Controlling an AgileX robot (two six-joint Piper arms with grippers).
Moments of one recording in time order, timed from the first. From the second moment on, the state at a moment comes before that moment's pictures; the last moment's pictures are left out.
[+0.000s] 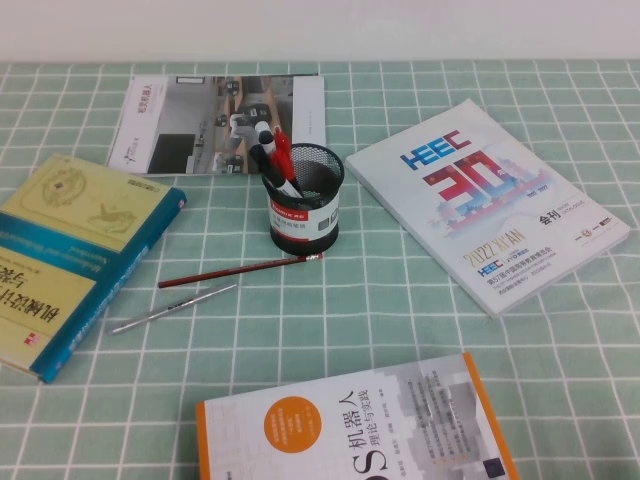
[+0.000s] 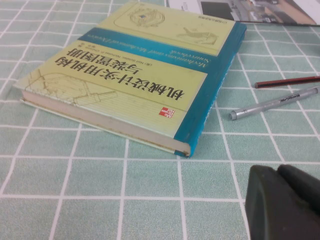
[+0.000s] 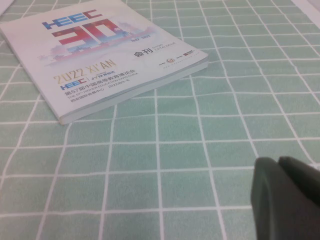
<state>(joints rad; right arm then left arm) 0.07 -0.01 0.03 -0.21 0.36 0.24 -0.07 -0.01 0.02 -0.04 0.38 0.00</state>
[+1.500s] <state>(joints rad) 0.07 -0.01 0.03 -0.18 0.32 0.24 -0.07 -0.01 0.02 -0.04 0.38 0.00</state>
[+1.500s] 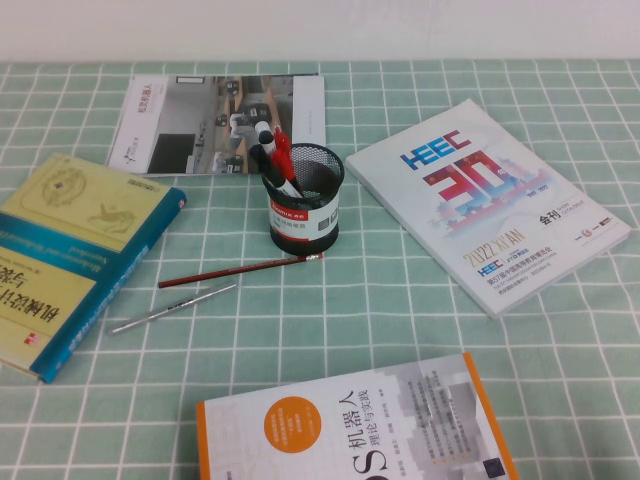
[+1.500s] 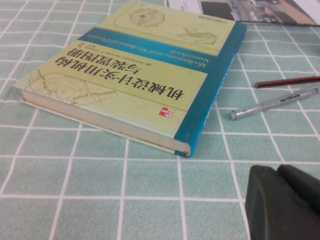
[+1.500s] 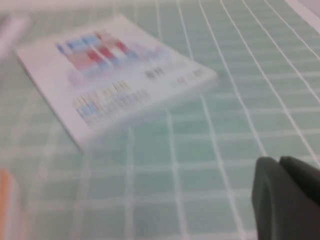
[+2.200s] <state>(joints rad) 0.07 -0.01 0.03 0.39 -0.09 0.25 -0.07 -0.01 0.02 -0.04 0.38 0.00</state>
